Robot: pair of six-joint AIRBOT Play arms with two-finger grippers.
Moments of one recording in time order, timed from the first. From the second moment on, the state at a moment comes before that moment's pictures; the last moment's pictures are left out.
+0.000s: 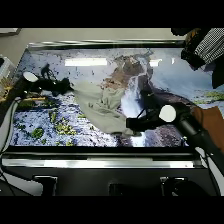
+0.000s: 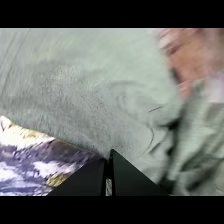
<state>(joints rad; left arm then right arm) 0.05 -1.74 1.61 0.90 -1.03 -1.56 0.42 -1.07 1.01 -1.22 1.15 1.81</state>
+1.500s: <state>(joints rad) 0.06 -1.55 1.79 1.20 -1.05 -1.59 0.41 -1.19 1.37 -1.77 1.02 2.29</state>
